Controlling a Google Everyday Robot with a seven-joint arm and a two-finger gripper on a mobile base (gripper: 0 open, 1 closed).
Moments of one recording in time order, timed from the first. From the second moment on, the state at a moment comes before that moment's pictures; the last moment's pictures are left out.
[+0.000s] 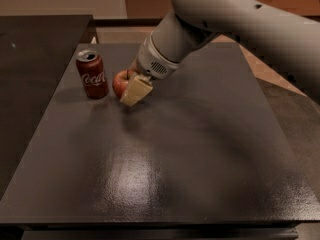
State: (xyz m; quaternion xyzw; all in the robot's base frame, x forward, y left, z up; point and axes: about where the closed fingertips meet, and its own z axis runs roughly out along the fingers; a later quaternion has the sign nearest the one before) arm 0.547 0.062 0.886 -0.65 0.69 0.18 0.27
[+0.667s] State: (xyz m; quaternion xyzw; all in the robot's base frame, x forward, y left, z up) arm 0.565 0.084 0.868 -0.63 0.69 0.19 0.30
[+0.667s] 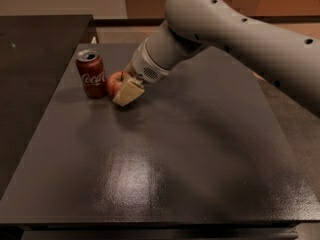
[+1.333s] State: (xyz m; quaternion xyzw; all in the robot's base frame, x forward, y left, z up) arm 0.576 0.095 0.853 -0.63 0.69 0.18 0.31
